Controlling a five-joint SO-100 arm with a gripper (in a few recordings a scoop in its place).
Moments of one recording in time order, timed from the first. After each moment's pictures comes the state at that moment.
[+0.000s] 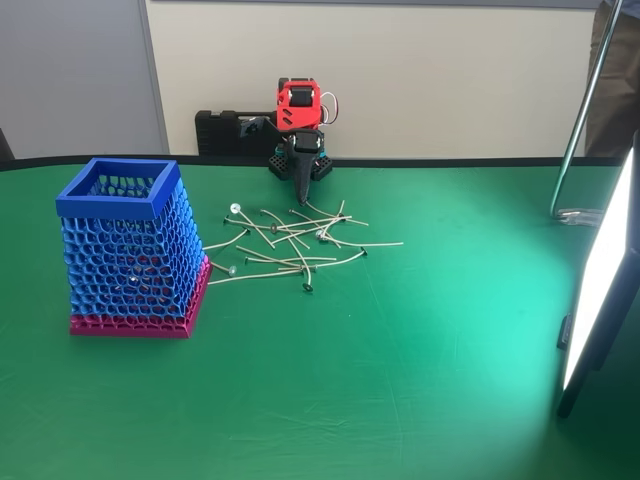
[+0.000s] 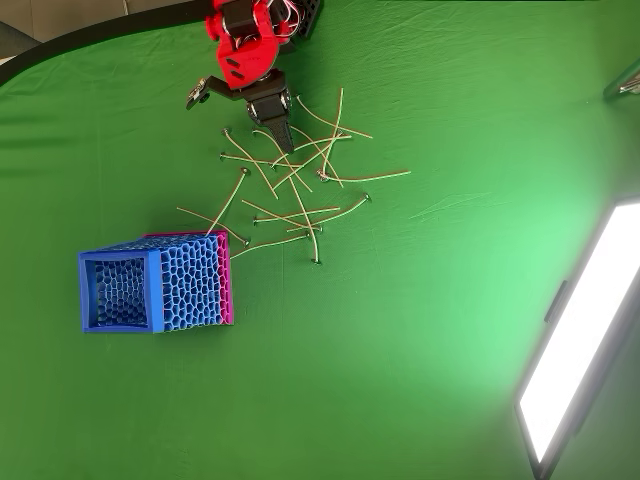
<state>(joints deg) -2.2 190.0 176.4 50.5 -8.3</state>
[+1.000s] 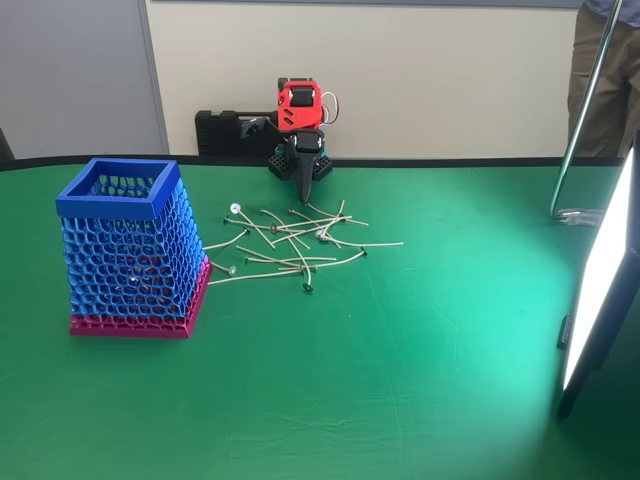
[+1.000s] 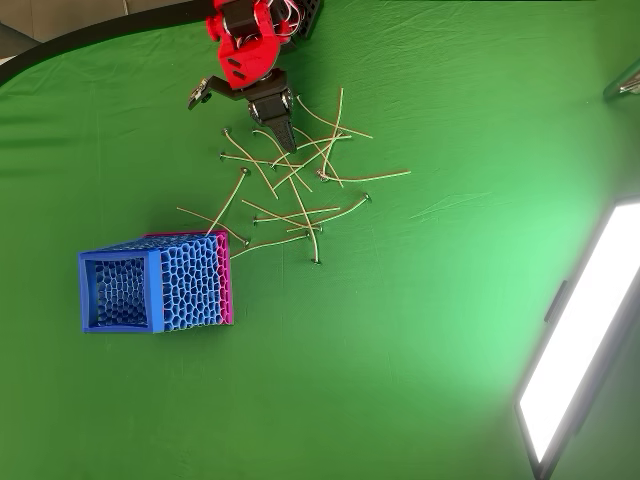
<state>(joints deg) -3.5 188.8 176.4 50.3 -6.7</state>
